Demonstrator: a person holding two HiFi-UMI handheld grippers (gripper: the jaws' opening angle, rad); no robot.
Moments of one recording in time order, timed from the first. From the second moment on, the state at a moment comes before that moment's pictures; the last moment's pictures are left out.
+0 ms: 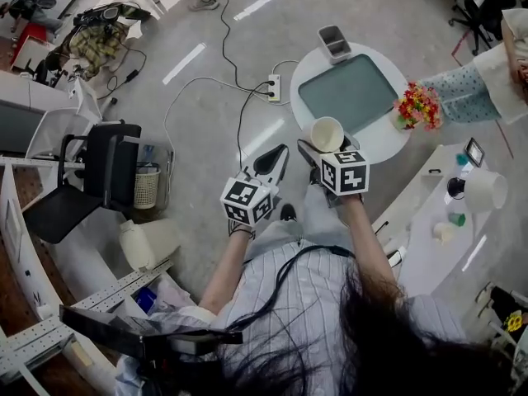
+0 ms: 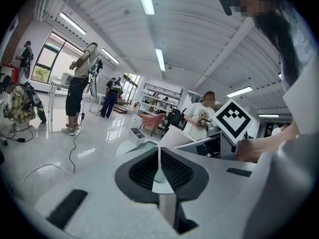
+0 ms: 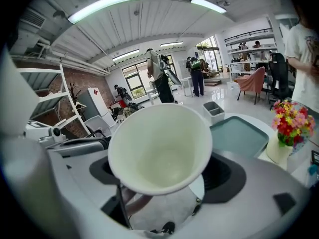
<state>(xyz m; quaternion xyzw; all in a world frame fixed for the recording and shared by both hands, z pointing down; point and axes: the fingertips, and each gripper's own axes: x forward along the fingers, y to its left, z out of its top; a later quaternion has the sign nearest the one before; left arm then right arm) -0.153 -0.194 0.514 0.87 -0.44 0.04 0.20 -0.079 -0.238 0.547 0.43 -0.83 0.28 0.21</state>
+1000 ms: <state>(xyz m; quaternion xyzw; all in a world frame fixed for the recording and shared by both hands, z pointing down) -0.137 -0.118 0.525 0.87 -0.43 0.04 0.24 -0.064 -0.143 0.550 0.42 -0.83 0.29 0.24</state>
